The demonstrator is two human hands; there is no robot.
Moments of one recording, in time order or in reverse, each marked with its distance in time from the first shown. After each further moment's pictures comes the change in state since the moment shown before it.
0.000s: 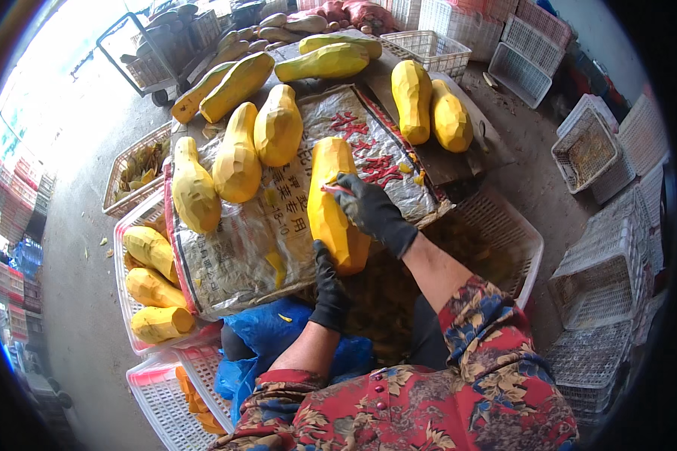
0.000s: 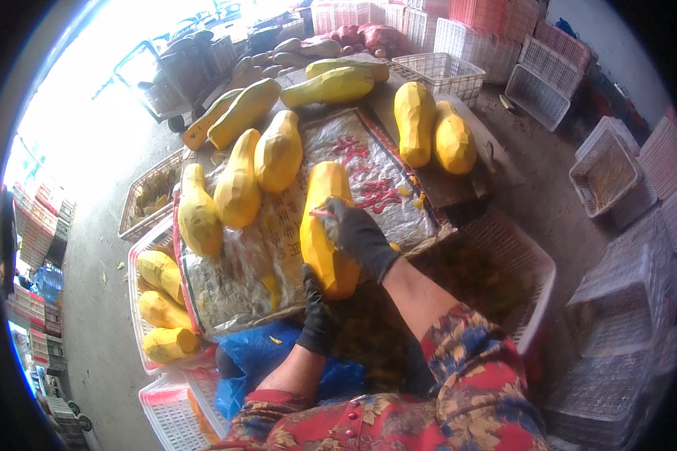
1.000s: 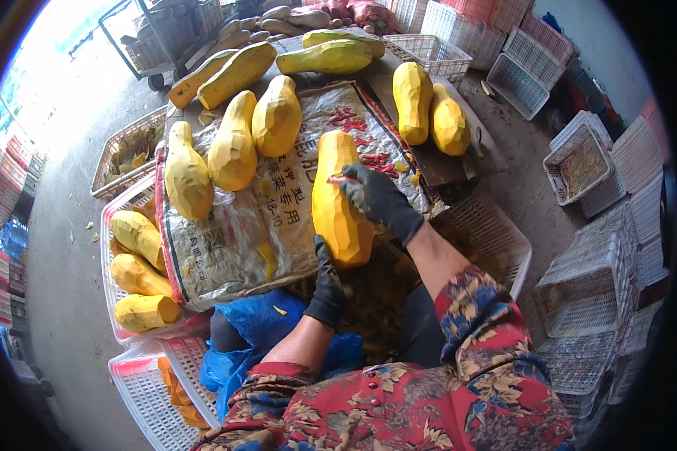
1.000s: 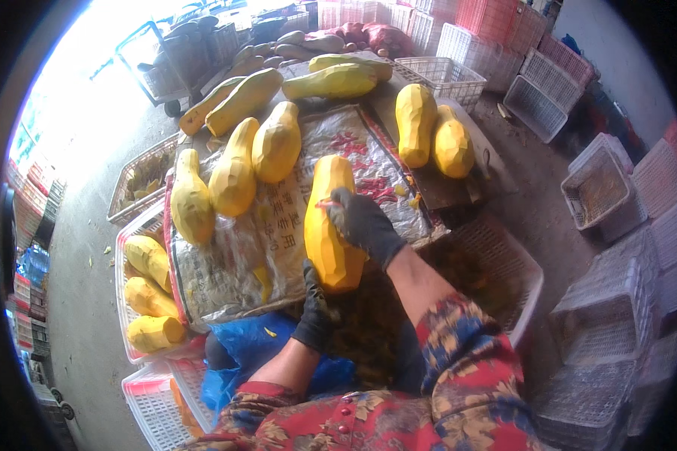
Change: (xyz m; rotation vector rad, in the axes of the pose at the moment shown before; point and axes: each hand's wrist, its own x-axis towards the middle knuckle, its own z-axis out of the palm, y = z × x) left_hand -0.013 -0.007 0.030 -0.214 -0.025 -0.211; right_hand 0.002 -0.004 -0.023 -0.155 -0.114 0.065
